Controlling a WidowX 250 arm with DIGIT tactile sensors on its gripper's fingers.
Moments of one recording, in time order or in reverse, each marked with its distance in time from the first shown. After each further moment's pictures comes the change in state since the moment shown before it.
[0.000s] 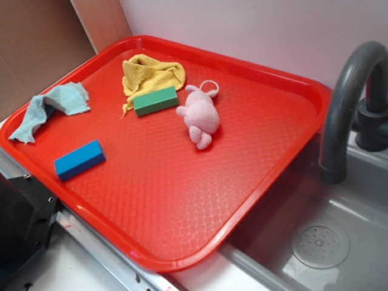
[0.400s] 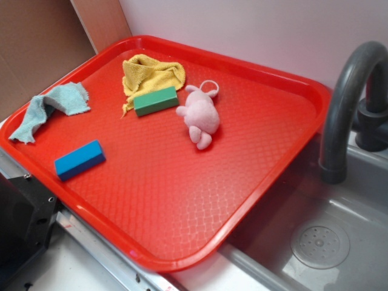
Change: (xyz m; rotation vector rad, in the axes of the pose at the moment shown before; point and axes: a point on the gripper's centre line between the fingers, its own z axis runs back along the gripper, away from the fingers) arm -0.002 0.000 -0.003 0.001 0.009 0.013
